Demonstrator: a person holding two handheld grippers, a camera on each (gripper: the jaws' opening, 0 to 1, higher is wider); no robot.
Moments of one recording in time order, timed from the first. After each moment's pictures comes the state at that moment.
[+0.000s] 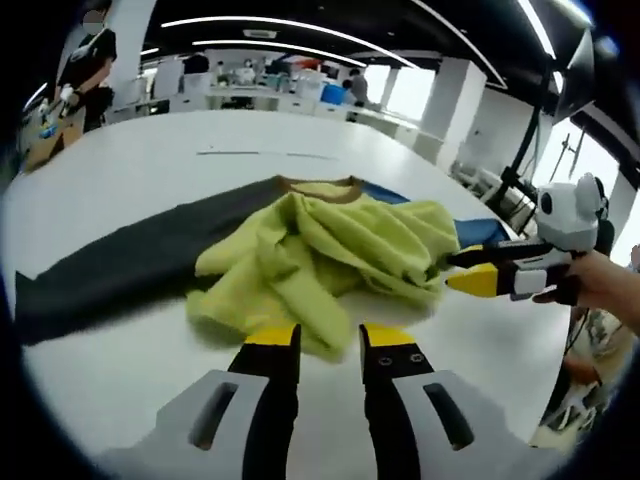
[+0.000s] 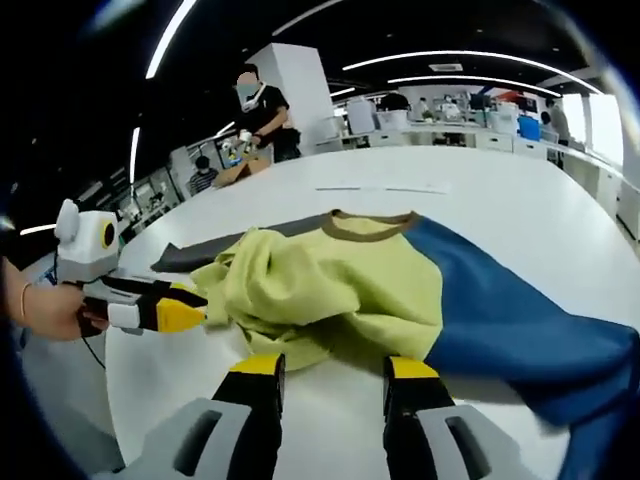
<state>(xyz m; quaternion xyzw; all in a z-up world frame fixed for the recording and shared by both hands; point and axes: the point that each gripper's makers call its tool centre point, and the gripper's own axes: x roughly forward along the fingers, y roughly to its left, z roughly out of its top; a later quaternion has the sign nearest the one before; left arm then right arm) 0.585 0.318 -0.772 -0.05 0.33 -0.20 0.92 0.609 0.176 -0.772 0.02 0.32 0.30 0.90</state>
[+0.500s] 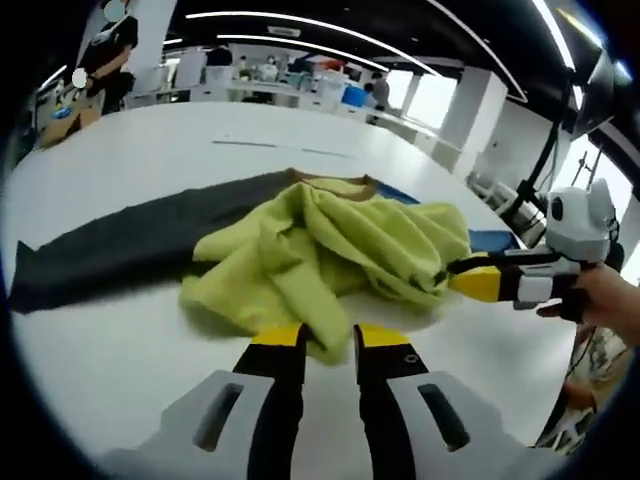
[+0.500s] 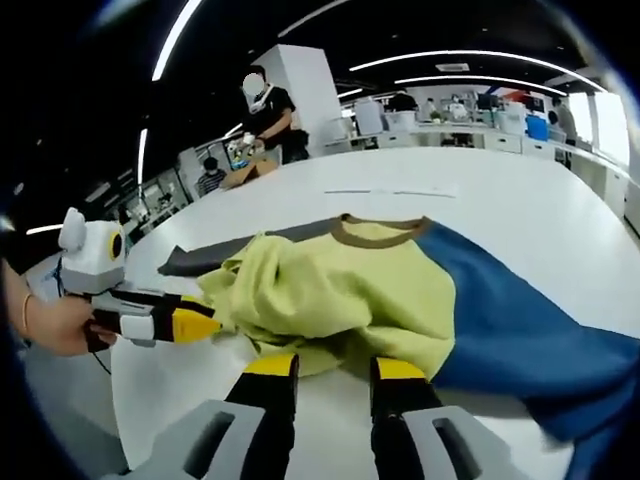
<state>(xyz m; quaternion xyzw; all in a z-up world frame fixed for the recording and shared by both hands) 0.591 0.318 -0.778 -0.08 0.33 -0.16 0.93 0.611 0.178 -0.766 0.03 0.32 0.32 0.89</state>
